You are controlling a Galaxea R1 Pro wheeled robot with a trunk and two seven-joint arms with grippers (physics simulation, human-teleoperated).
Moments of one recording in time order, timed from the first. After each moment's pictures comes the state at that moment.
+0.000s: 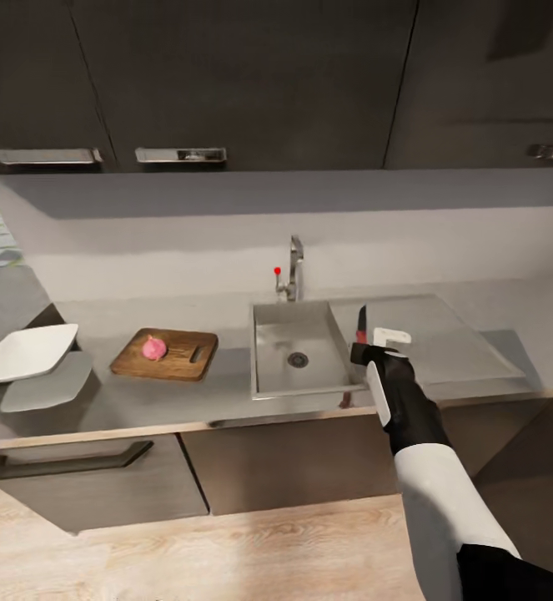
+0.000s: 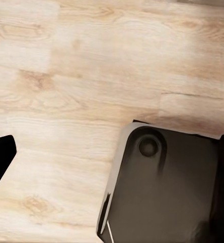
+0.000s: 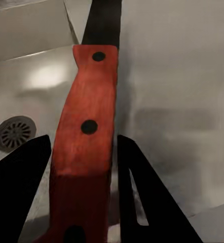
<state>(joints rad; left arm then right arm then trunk) 0.32 0.06 -0.02 -0.55 0.31 -0.54 0.01 -0.87 0.15 -0.16 -1.00 0.06 0.59 -0.20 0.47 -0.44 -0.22</state>
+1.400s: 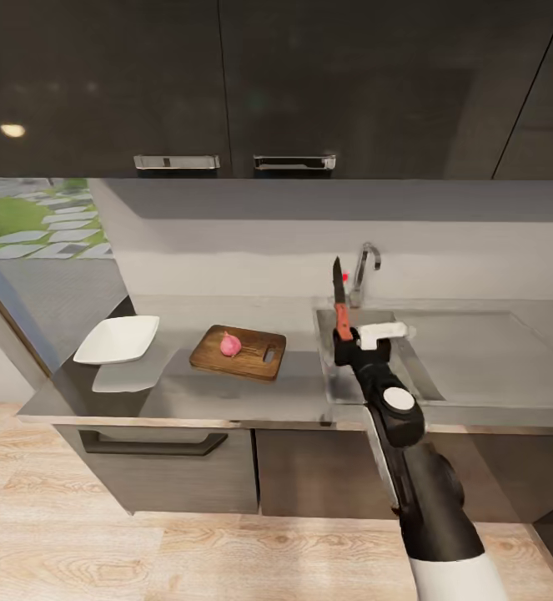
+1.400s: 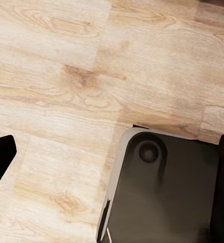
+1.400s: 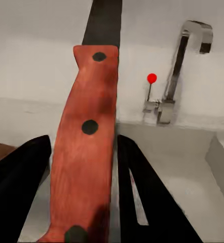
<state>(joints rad) 0.32 0.07 -0.02 -0.55 0.31 -0.54 0.01 -0.54 0.15 0.13 -1.60 0.17 0.48 -0.09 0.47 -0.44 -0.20</state>
